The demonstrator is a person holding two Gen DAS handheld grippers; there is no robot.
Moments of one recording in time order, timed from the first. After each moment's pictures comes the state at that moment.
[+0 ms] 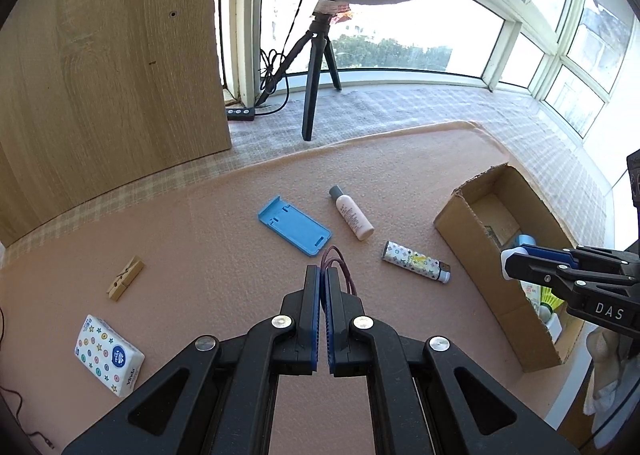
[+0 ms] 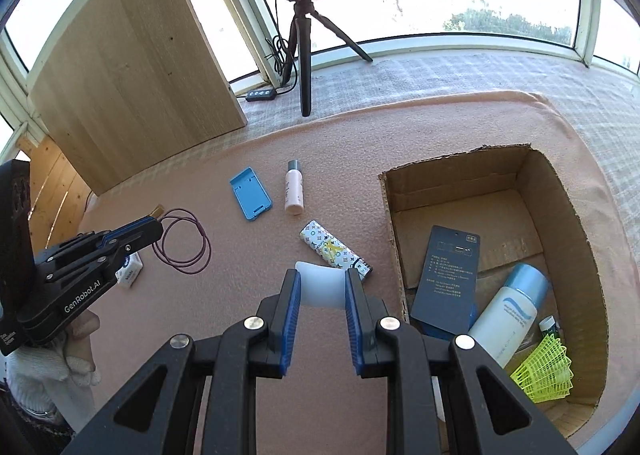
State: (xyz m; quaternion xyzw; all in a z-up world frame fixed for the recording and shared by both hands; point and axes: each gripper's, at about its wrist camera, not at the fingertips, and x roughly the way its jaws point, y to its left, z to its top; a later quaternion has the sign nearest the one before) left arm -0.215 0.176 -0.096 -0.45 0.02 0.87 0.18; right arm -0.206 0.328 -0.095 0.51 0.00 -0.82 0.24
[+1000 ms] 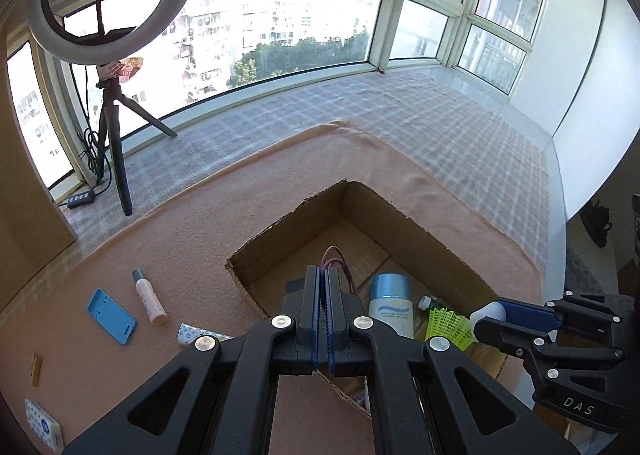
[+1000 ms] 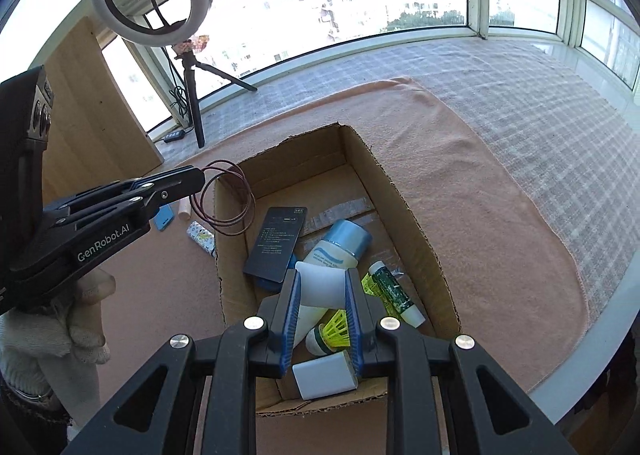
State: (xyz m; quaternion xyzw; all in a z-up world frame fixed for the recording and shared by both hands) left arm -0.202 0.396 -0.072 -0.42 0.08 0.85 0.31; right arm -0.182 0.476 -0.082 0.49 -0.04 -0.86 0.14
